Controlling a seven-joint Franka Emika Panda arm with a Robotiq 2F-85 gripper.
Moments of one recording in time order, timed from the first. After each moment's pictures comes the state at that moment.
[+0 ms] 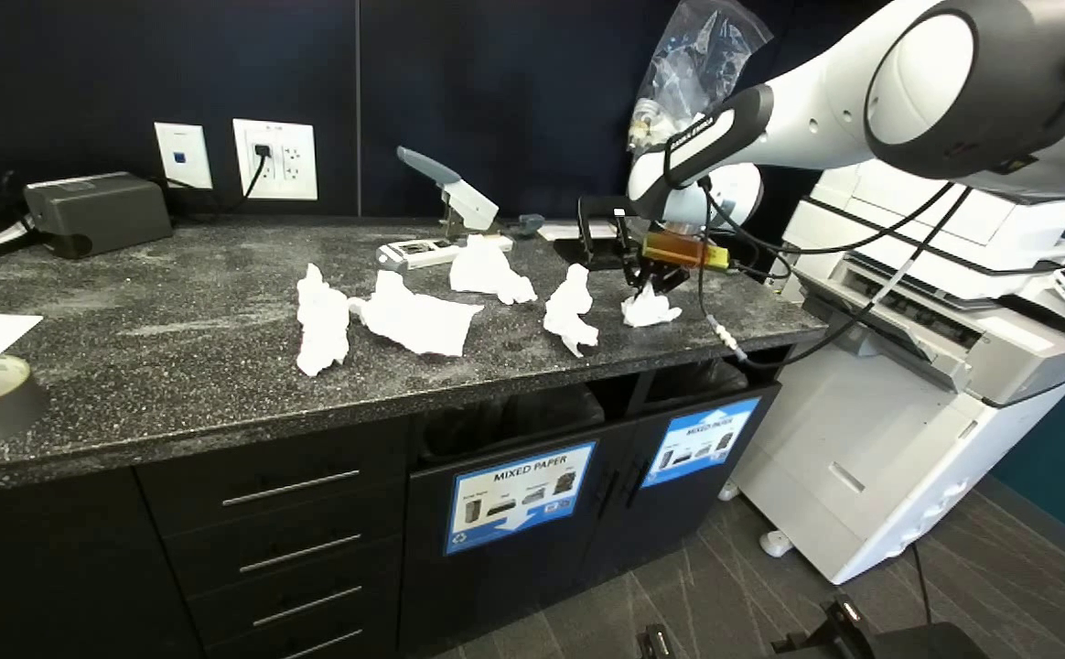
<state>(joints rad) -0.03 0.88 -0.07 -1.32 0.04 2.41 0.15</state>
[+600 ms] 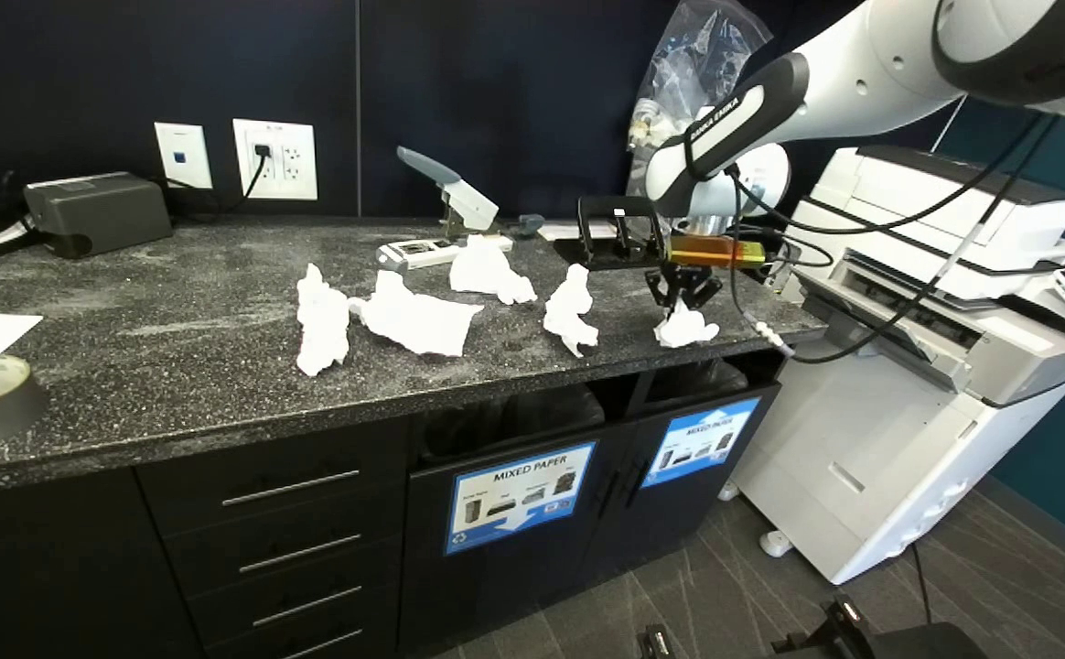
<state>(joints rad) 0.01 0.71 -0.13 -1.55 -0.08 2.28 0.20</state>
